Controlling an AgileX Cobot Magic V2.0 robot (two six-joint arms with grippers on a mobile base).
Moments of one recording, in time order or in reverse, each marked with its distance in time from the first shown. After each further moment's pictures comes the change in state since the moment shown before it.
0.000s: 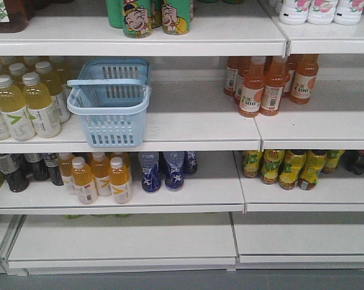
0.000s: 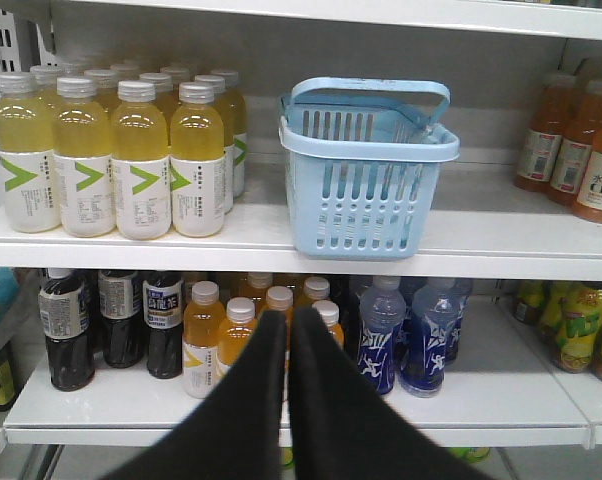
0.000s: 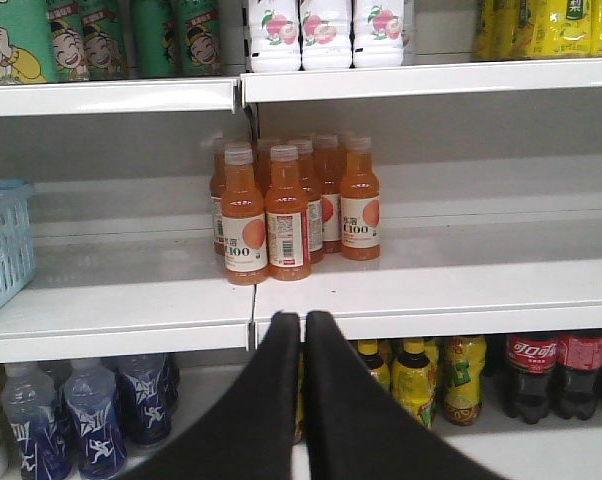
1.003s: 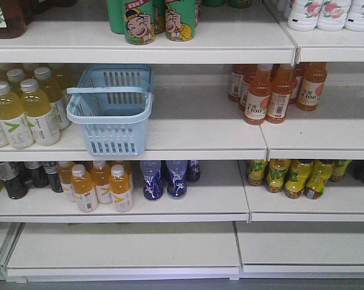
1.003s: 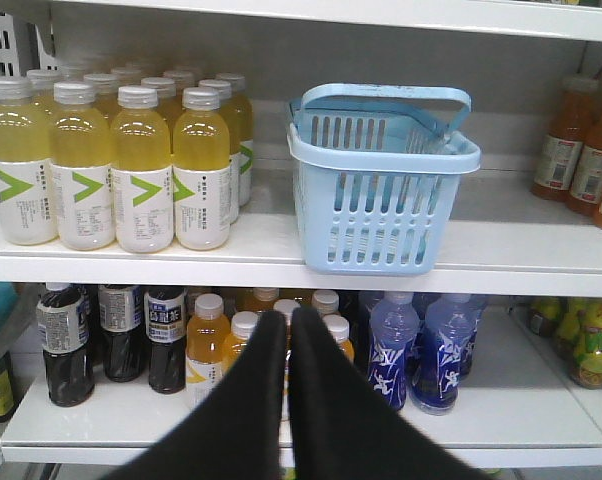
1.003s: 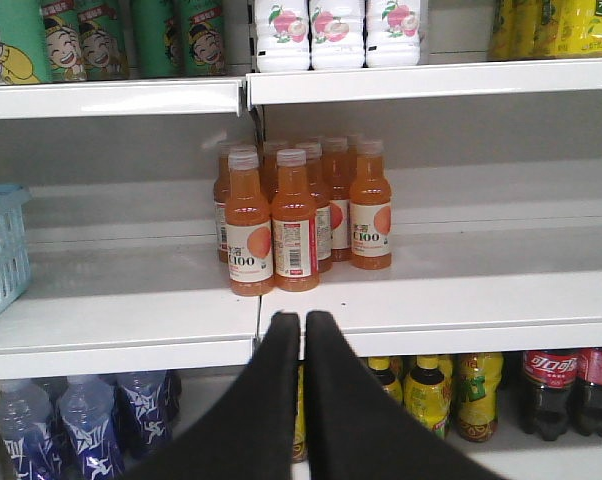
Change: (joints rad) left arm 0.000 0.000 0.000 0.000 0.000 0.000; right arm 0.000 0.000 0.000 0.000 0.000 0.000
